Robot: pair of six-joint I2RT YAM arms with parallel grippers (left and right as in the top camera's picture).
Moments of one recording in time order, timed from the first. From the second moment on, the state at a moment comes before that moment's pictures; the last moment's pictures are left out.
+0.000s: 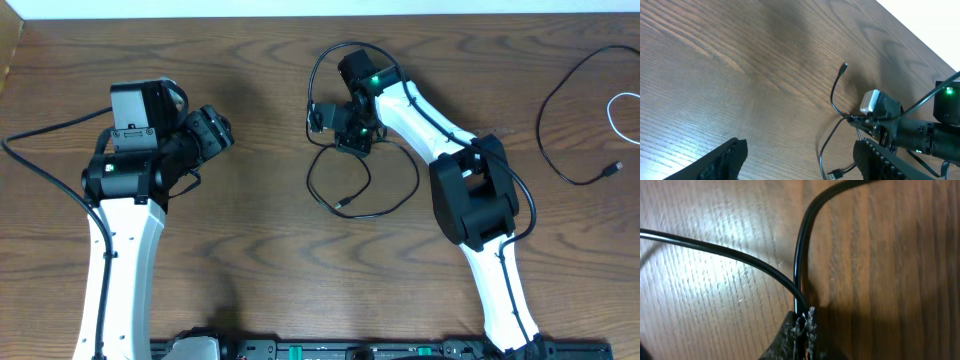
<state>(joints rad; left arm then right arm) 0.06 1.30 1.24 -0.84 0.19 -0.50 0.48 2.43 1.98 -0.95 -0.33 -0.83</state>
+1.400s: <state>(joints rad) 0.06 1.30 1.24 -0.84 0.18 -0.50 -0.30 1.77 2.14 -1.39 -0.08 0.10</state>
